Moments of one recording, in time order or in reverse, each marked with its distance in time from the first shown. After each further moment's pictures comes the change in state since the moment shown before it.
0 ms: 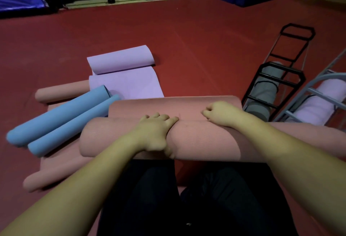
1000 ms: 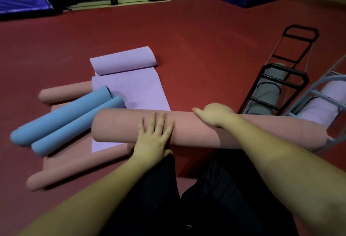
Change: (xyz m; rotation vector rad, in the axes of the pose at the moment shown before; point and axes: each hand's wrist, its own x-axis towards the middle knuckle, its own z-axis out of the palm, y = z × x) left_hand 0.006 -0.006 0.086 0.205 0.386 -0.116; right_hand 0.019 -0.016 0.011 -0.077 -0.007 0.092
